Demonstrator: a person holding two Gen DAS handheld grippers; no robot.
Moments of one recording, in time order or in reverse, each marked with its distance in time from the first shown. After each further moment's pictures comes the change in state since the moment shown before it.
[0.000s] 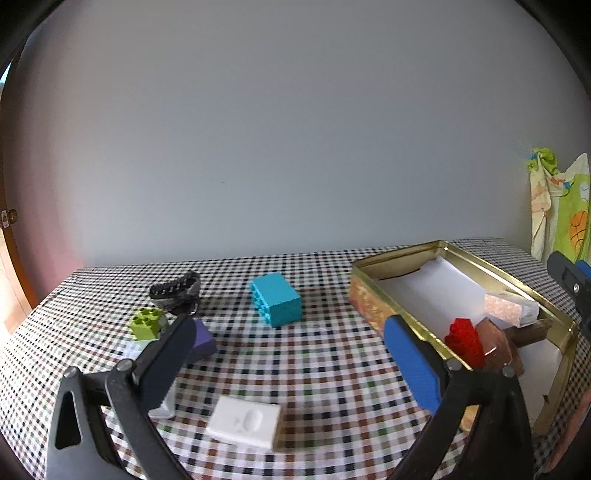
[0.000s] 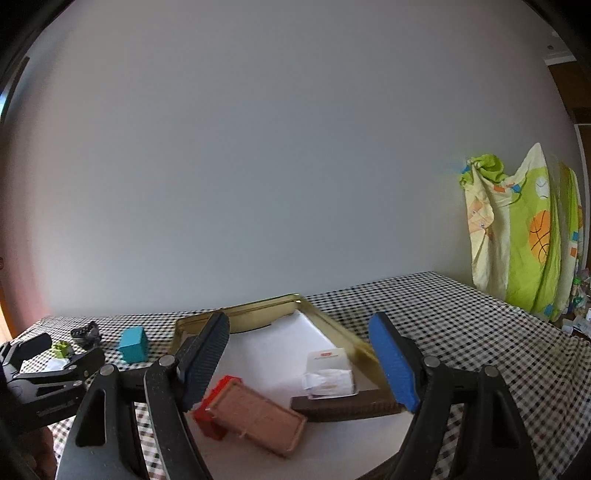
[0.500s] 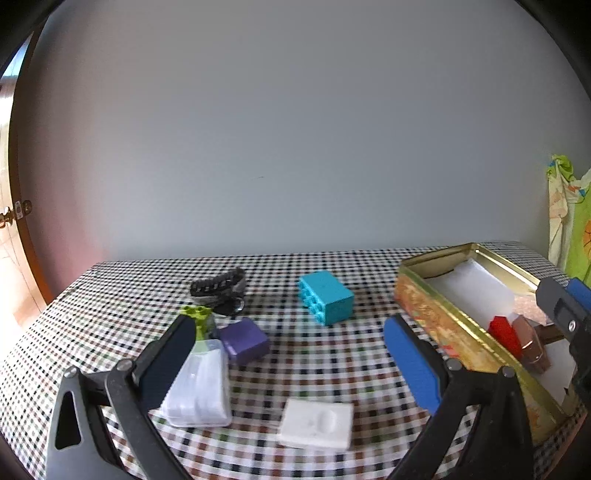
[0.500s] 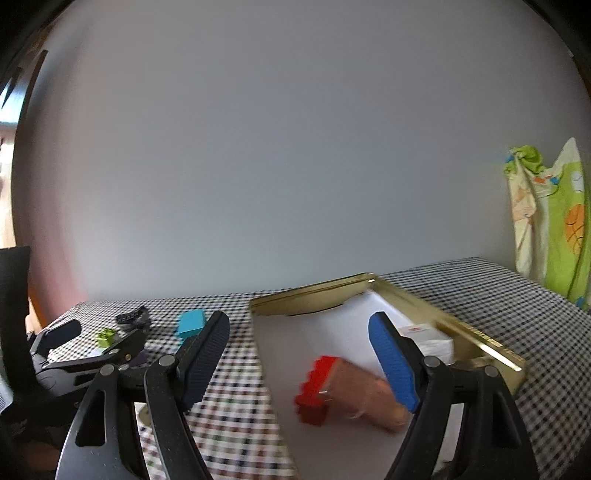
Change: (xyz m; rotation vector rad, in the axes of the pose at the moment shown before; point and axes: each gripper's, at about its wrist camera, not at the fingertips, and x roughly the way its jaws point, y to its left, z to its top) left arm -0.001 0.046 -0.004 -0.024 0.006 0.059; right arm 0.003 0.072 -0.012 -0.021 0.066 0.133
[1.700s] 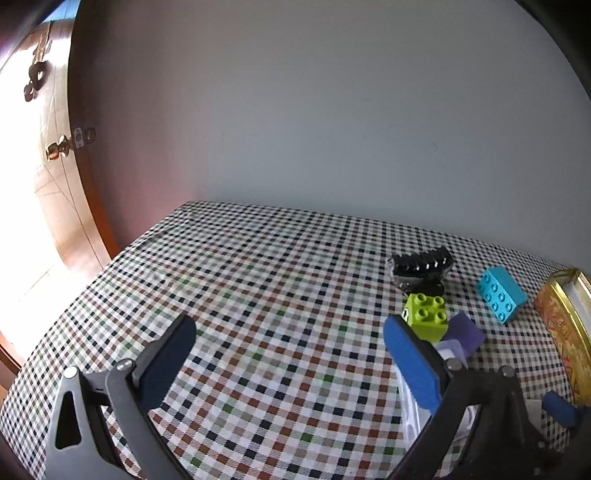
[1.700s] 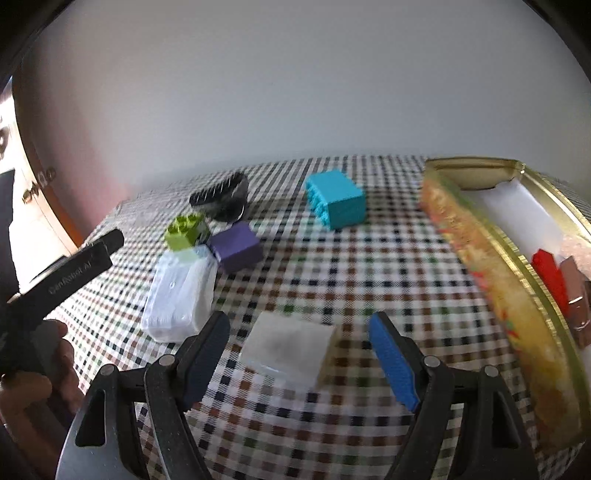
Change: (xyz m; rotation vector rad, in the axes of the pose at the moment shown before) left arm 0.039 0.154 -0.001 -0.171 0.196 0.225; right arm 0.081 0.142 -0.047 -0.039 0.553 0.150
